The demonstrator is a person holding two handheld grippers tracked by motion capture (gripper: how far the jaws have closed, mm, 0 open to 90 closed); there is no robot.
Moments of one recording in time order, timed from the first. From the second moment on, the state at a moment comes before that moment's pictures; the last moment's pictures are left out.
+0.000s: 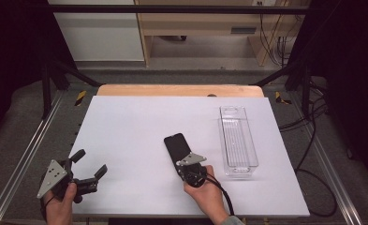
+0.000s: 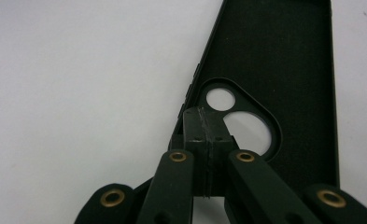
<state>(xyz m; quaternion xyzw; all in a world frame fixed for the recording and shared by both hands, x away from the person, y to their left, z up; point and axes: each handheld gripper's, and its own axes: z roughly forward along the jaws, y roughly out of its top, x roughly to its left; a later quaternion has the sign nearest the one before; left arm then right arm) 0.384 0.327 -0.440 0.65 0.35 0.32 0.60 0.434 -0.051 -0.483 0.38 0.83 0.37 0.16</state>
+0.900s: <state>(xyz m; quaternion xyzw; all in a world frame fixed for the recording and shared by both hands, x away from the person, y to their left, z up) 0.385 0.325 -0.441 0.65 0.35 0.32 0.59 0.398 -0.070 -0.480 0.33 0.86 0.36 0.15</state>
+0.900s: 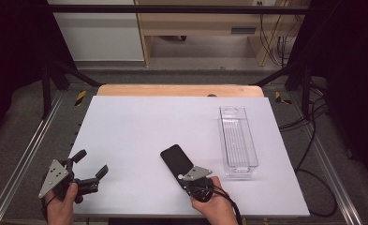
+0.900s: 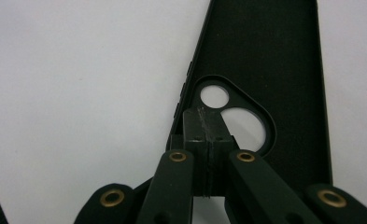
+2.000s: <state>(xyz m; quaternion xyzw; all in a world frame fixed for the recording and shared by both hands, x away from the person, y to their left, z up) 0.381 0.320 -0.447 0.65 0.36 0.33 0.58 0.392 -0.090 -0.481 0.31 0.86 0.36 0.14</state>
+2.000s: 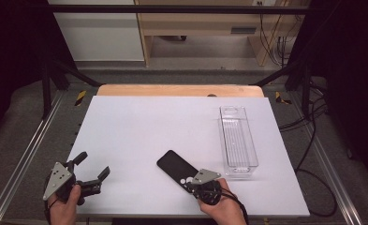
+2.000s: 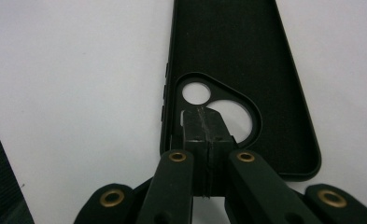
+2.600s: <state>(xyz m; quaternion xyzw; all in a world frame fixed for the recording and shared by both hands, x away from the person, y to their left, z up) 0.380 0.319 -0.448 0.65 0.36 0.33 0.58 0.390 -0.091 -0.481 0.31 0.87 0.36 0.16</state>
